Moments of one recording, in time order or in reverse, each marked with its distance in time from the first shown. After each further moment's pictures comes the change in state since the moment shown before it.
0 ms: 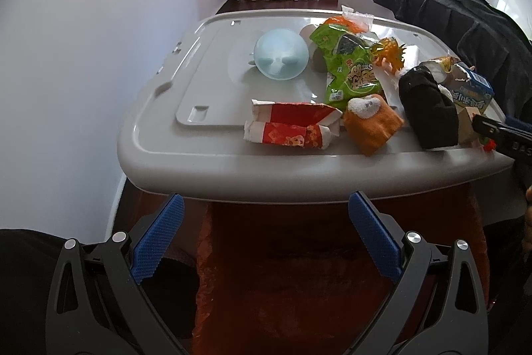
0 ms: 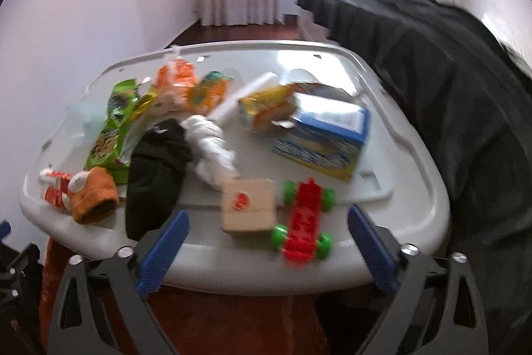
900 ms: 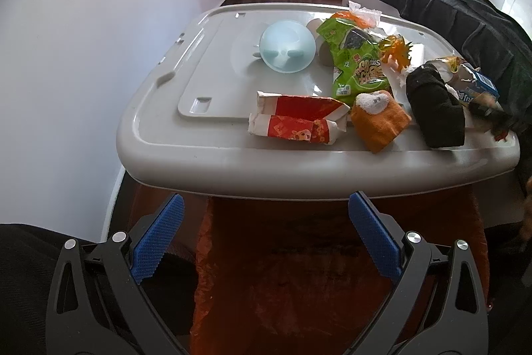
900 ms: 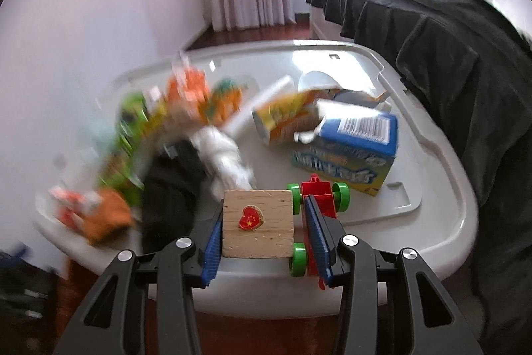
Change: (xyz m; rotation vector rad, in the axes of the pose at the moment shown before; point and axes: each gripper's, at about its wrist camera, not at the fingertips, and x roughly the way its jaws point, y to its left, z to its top) left arm 0.005 0.002 -0.001 -0.024 0.016 0.002; right arm 0.007 -0.013 0.019 0.116 -0.017 0.137
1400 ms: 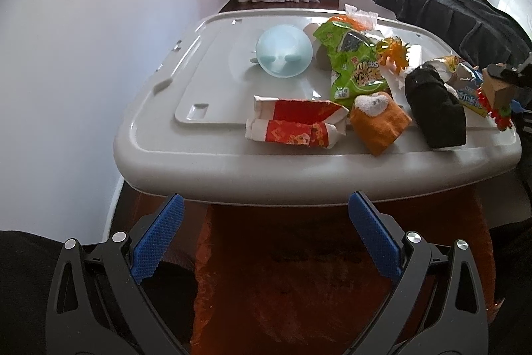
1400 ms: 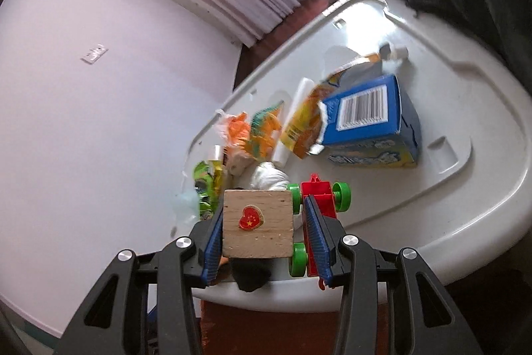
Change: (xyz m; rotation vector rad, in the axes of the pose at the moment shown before) left arm 0.003 -0.003 -0.003 0.023 -0.030 0.001; right arm 0.012 -0.066 0.013 0.448 0.077 0.455
